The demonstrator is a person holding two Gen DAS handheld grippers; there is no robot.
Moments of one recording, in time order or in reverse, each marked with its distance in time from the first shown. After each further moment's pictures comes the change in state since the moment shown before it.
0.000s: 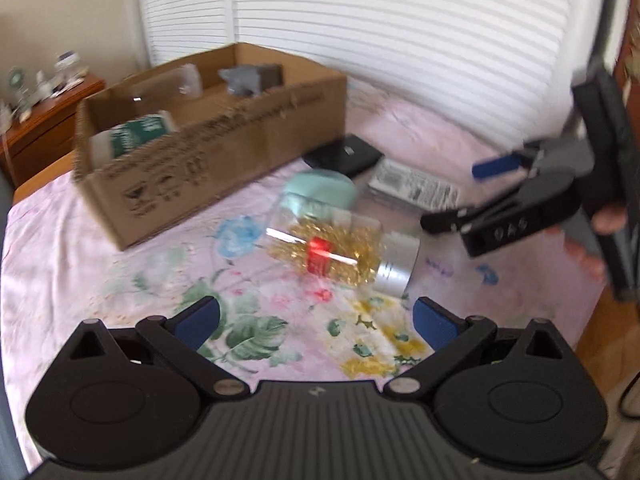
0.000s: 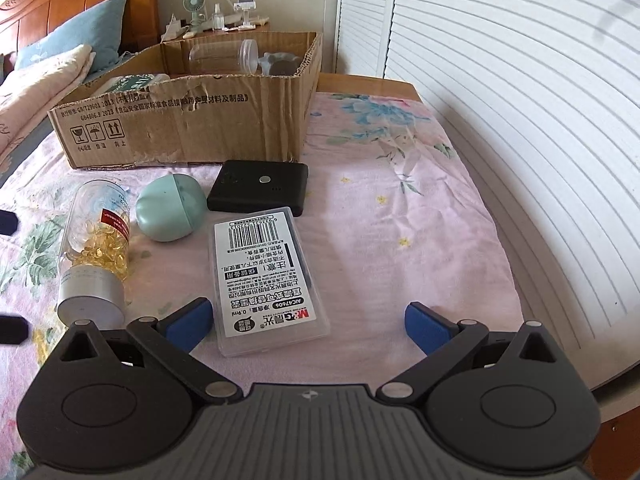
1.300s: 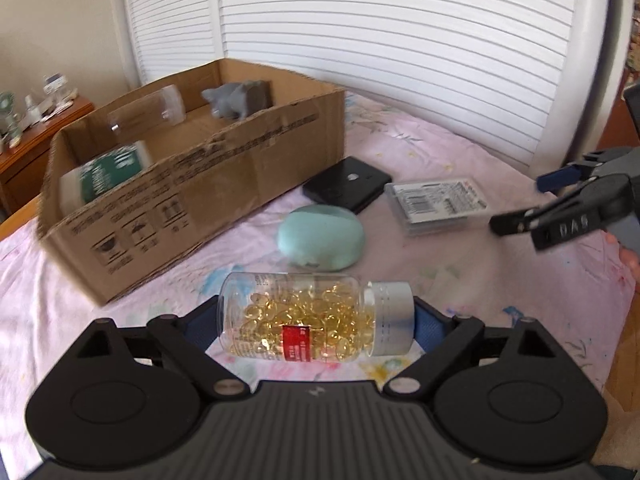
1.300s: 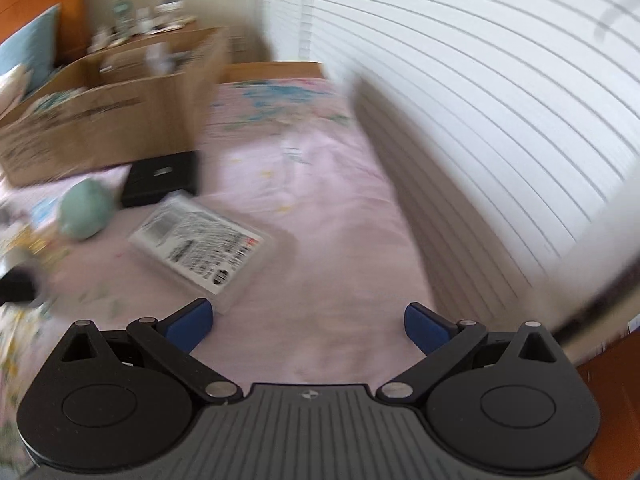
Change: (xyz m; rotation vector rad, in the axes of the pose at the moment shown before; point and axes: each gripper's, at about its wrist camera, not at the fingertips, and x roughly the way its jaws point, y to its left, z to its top) left arm 0.026 0.006 0.023 0.017 -0.037 0.023; right arm -0.017 -0.050 -0.012 0.190 0.056 -0.173
